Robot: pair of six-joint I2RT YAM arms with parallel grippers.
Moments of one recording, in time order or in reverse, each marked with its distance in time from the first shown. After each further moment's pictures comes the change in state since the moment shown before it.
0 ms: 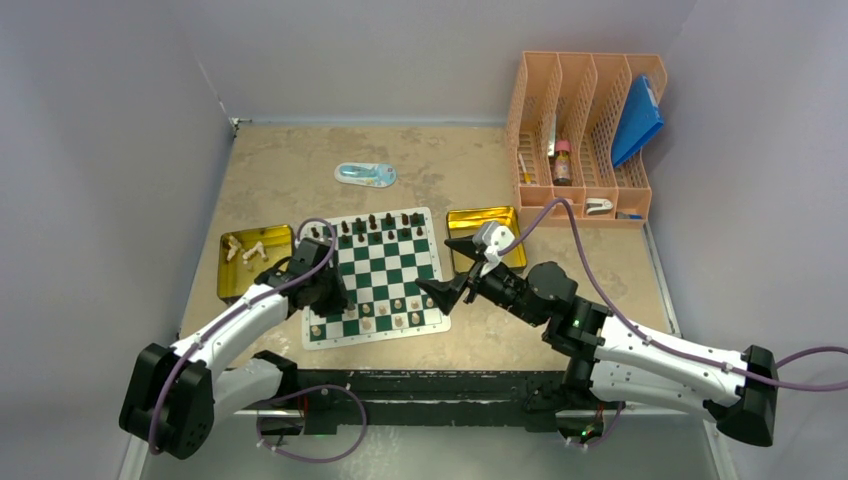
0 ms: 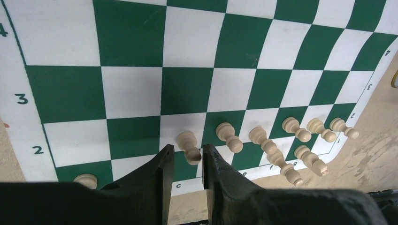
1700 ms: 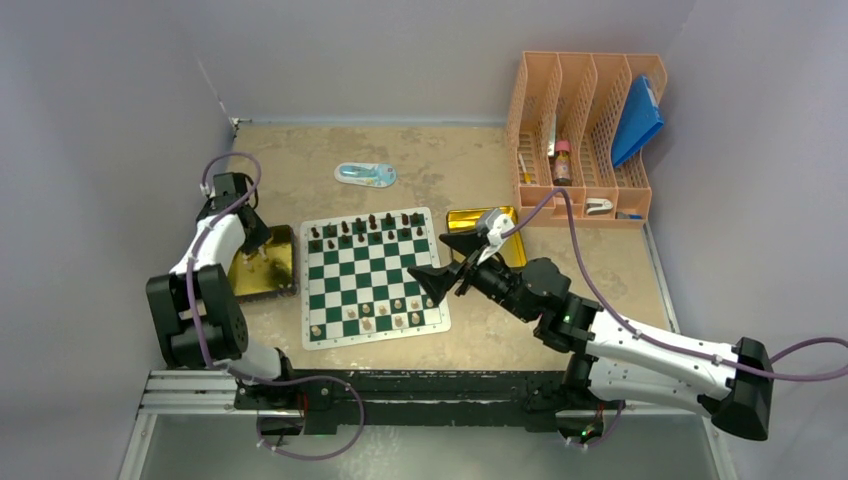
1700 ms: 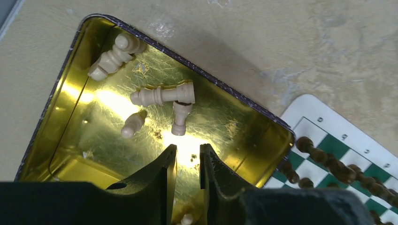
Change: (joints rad) left arm 0.628 0.403 0.458 0.028 -0.246 0.284; right arm 0.000 0.064 0.023 0.070 0.066 0.159
